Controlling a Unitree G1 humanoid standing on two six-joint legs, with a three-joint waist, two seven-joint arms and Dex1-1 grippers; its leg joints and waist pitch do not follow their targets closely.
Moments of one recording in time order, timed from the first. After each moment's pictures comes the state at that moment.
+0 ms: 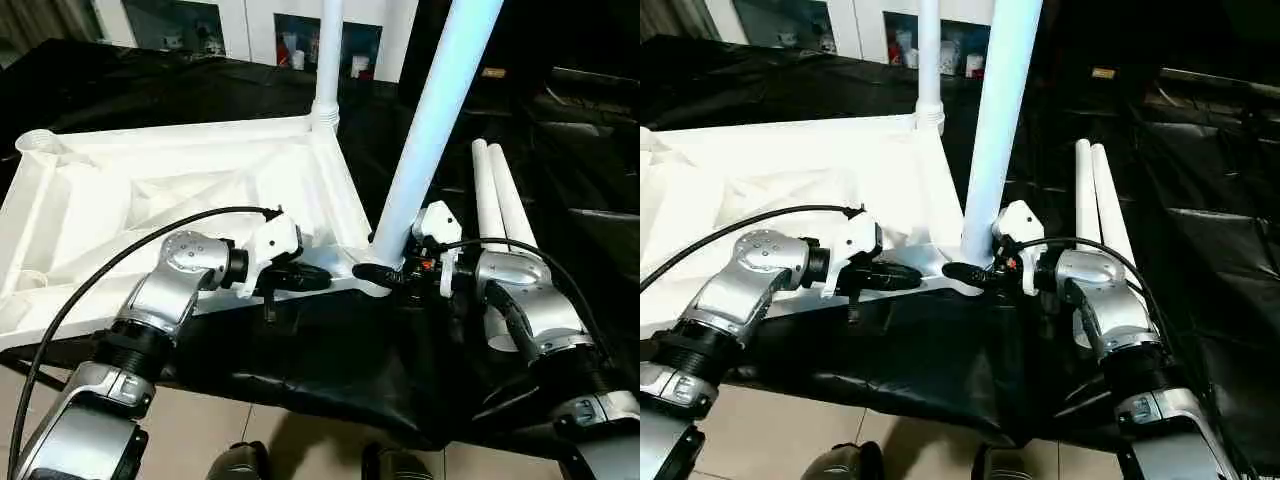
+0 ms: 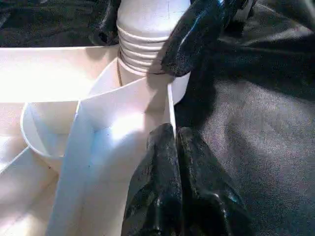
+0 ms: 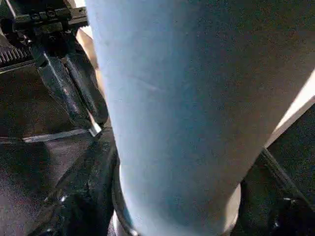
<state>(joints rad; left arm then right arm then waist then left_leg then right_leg) -0.63 0.37 -0.25 0.49 -0.05 0.09 -1.22 -0.54 -0.37 0.16 0.47 0.18 0.09 1.02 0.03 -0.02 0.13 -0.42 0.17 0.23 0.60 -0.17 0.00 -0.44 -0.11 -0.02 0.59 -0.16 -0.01</state>
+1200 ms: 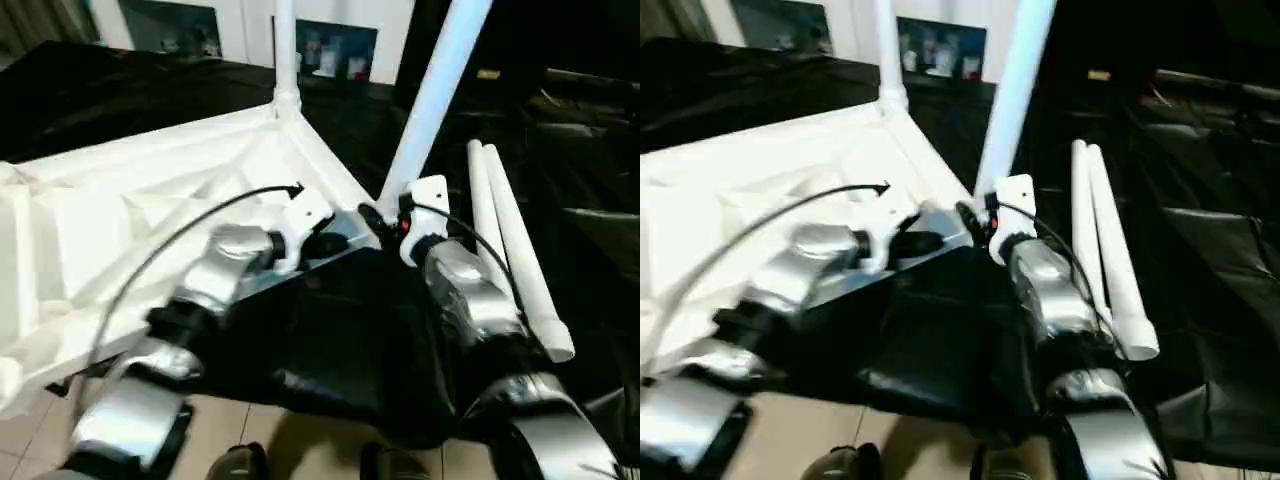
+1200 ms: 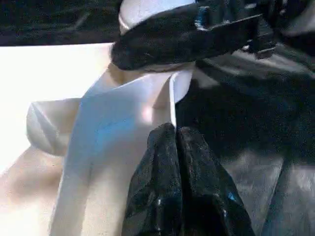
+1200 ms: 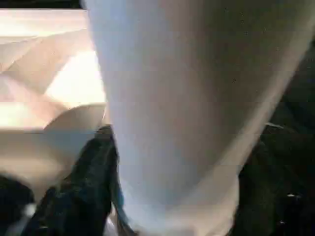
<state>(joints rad) -0.75 0.28 -0.26 0.60 0.02 0.21 -0.93 -0.61 -0.14 0.03 0.62 0.12 0.07 0.45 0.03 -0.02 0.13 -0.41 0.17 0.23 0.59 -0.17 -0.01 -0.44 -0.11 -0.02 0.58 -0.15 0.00</state>
